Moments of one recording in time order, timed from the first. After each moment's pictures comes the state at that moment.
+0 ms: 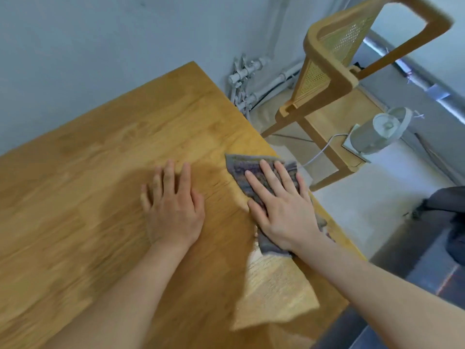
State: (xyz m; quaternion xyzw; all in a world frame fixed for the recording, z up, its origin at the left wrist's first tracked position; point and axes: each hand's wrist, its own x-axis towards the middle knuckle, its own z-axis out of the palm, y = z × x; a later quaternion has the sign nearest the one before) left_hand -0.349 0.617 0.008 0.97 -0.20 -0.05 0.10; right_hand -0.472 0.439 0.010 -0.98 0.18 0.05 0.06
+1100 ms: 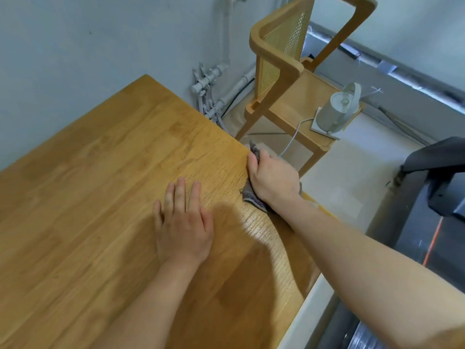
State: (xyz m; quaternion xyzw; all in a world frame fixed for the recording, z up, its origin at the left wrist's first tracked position) left_hand -0.414 0.606 0.005 0.94 -0.32 -0.06 0.08; right_hand -0.470 0.408 0.015 -0.90 0.41 -0.02 0.15
